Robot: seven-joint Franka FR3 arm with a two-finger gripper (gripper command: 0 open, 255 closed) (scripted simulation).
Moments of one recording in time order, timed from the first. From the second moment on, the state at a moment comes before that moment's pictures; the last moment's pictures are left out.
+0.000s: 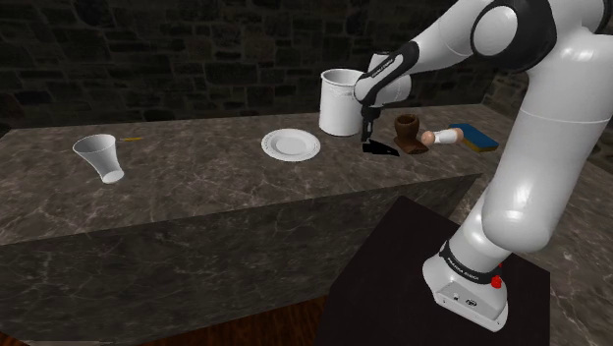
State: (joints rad) arm -0.01 0.22 -0.52 -2.21 0.07 2.45 -1.14
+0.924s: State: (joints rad) arm -0.08 0.25 -0.50 -2.19 0.13 2.37 -1.33
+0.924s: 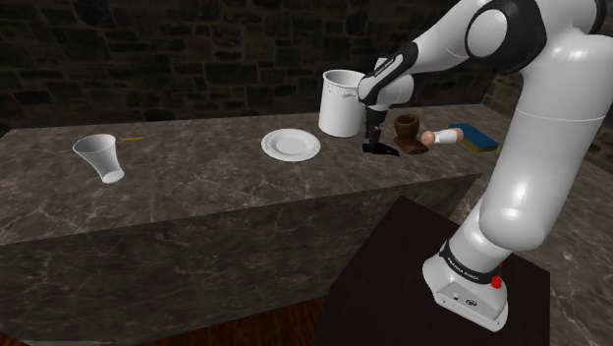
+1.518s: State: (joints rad) arm -0.09 0.28 -0.49 -2.20 0.16 2.41 -1.35
